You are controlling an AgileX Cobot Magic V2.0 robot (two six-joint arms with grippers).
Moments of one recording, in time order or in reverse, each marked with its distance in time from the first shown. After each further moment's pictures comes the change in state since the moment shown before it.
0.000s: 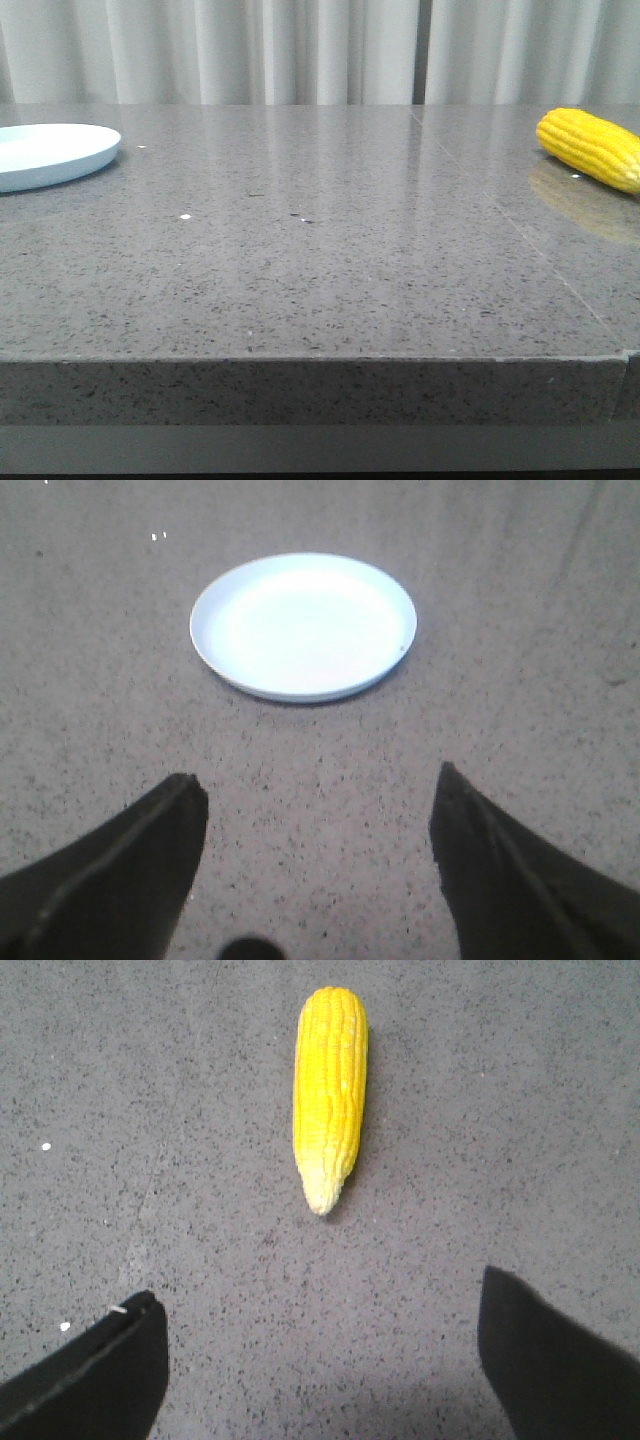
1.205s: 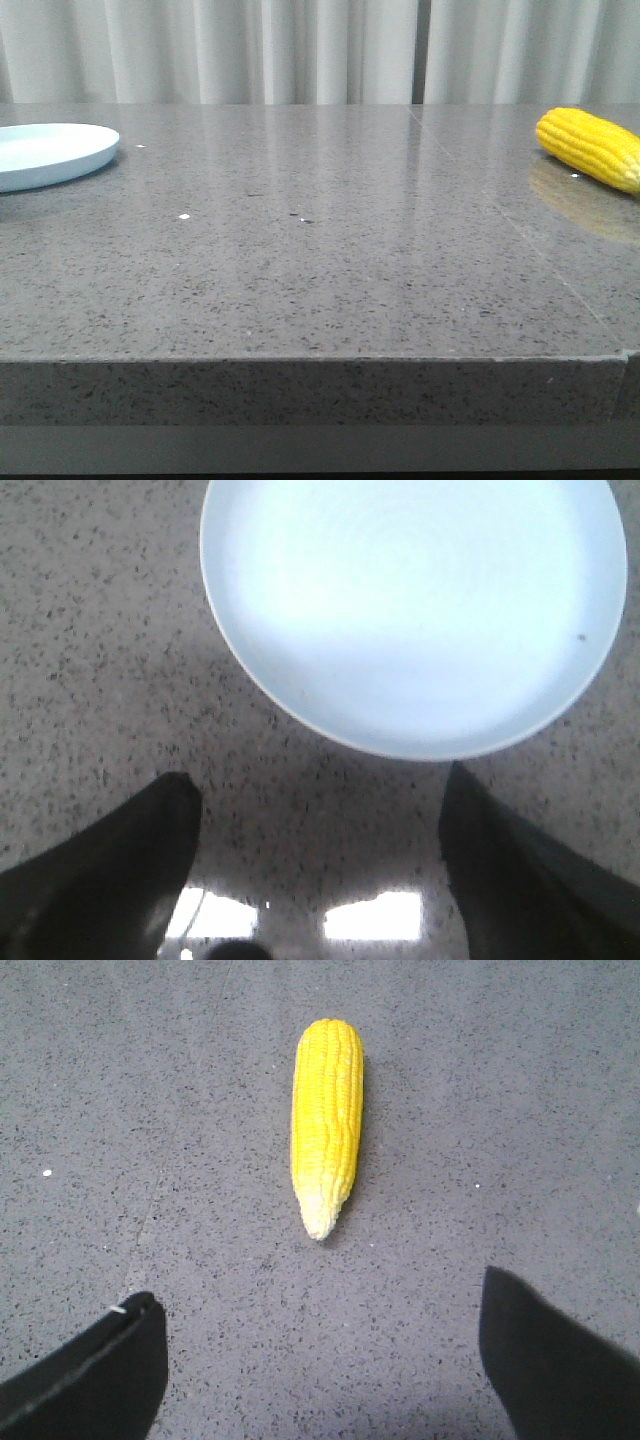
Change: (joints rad) left arm 0.227 0.899 -0.484 -0.182 0.071 0.179; right arm 0.000 0.000 0.000 0.000 -0.030 -0.002
